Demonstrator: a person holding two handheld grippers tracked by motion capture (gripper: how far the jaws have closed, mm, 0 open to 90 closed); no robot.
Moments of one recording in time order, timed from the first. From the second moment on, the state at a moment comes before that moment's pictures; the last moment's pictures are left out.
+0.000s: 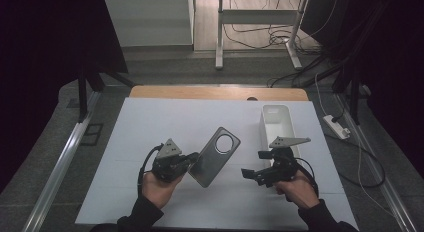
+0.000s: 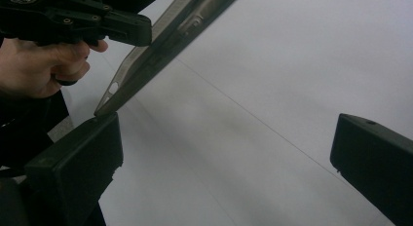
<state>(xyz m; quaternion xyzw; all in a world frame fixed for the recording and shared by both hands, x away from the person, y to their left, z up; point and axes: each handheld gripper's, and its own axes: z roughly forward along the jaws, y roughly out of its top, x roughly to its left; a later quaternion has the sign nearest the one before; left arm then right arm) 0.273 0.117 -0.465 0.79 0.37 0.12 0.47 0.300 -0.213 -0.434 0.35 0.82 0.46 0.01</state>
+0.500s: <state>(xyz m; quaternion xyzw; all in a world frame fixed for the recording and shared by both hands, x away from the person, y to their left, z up) 0.274 0.102 -0.467 0.79 0.37 0.11 0.47 0.303 -0.191 -0.438 0.34 0.82 0.46 -0.01</state>
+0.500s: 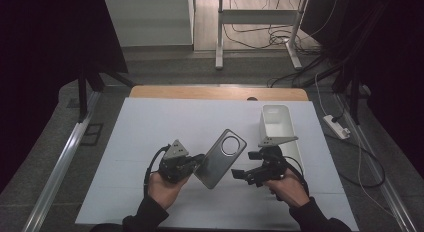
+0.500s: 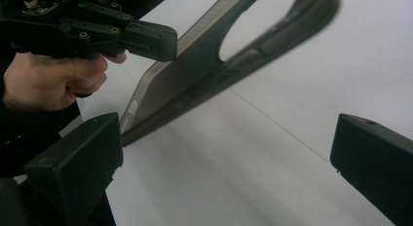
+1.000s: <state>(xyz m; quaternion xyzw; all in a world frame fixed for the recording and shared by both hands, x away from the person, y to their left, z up) 0.270 0.098 -0.464 0.80 0.36 0.11 0.48 0.304 -0.170 -0.441 0.34 0.83 0.43 -0.02</state>
